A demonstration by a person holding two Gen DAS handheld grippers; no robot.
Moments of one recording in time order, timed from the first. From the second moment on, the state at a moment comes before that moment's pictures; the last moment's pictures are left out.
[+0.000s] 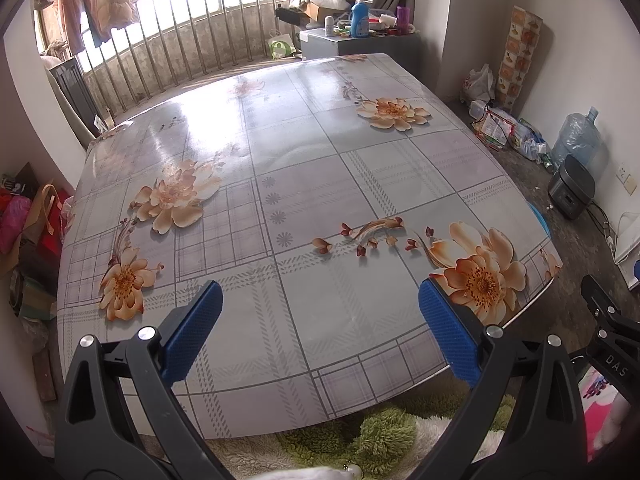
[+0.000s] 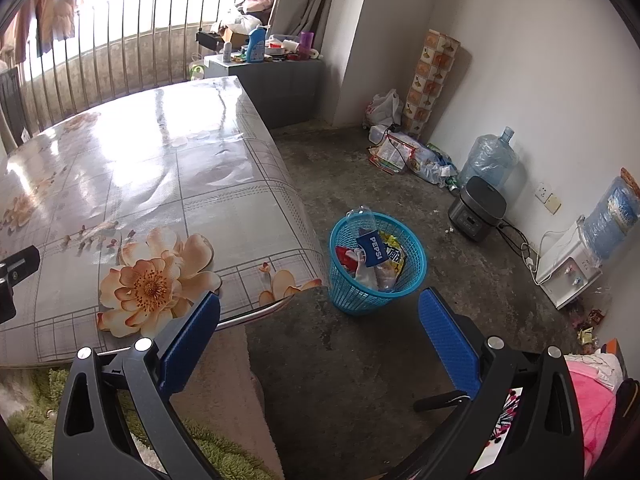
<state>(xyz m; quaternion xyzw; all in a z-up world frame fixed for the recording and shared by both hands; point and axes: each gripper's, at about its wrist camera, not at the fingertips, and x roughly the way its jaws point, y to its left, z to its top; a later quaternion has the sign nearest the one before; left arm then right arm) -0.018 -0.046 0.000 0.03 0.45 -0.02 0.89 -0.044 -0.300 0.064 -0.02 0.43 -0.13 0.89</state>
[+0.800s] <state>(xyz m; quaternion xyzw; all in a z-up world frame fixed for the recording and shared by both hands) -0.013 -0.051 0.000 0.05 0.45 -0.04 0.89 -0.045 -0.304 0.060 0.00 0.43 -0.13 0.89</state>
